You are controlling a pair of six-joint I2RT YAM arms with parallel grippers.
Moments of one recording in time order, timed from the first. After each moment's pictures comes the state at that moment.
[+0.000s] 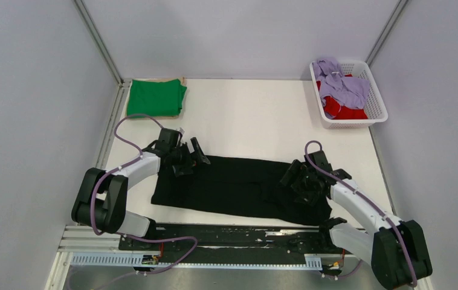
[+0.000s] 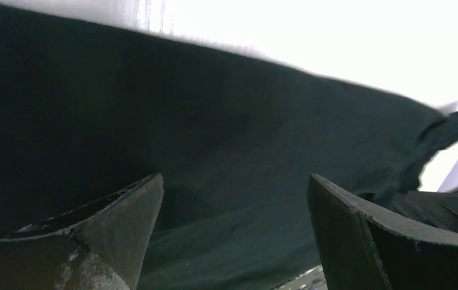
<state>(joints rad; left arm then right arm) -0.29 1.41 0.69 -0.20 0.33 -0.70 0.32 1.00 0.46 -0.58 -0.16 0.92</state>
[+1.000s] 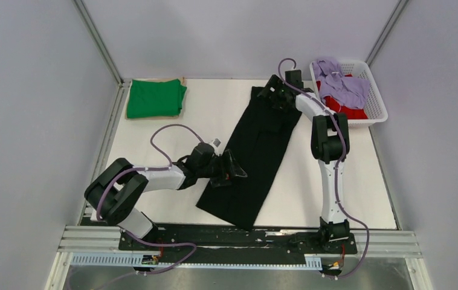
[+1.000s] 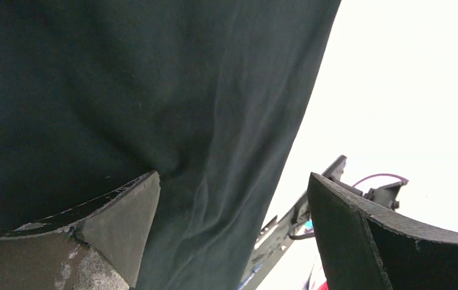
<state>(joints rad) -0.68 1.52 0.57 0.26 0.34 -1.04 0.16 2.38 1.90 -0.28 -0.22 0.70</state>
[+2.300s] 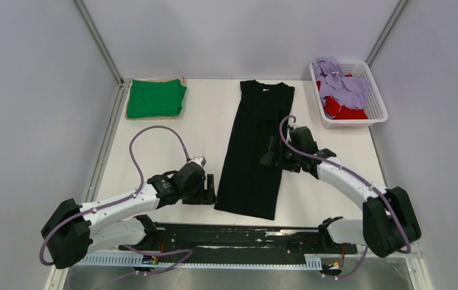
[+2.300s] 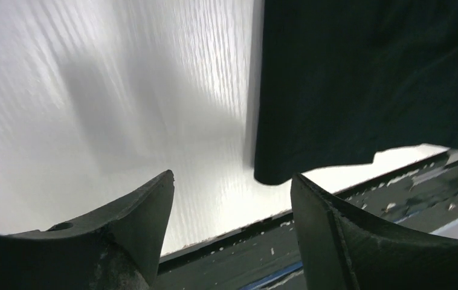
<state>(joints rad) -0.88 1.05 0.55 -0.47 -0.07 -0.81 0.40 1.35 0.78 -0.26 -0.18 0.59</state>
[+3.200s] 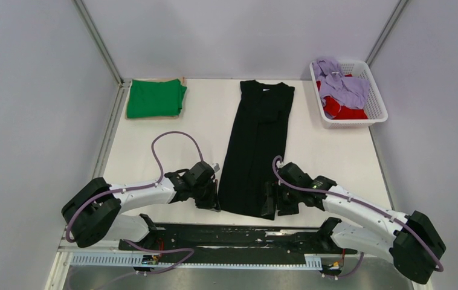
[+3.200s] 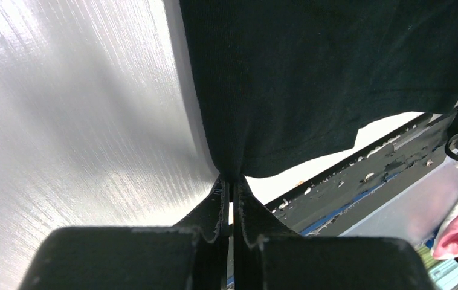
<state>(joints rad) -0.88 1.30 0.52 -0.27 0.23 -0.80 0.76 0.98 0.51 -0.61 -0.24 0.75</state>
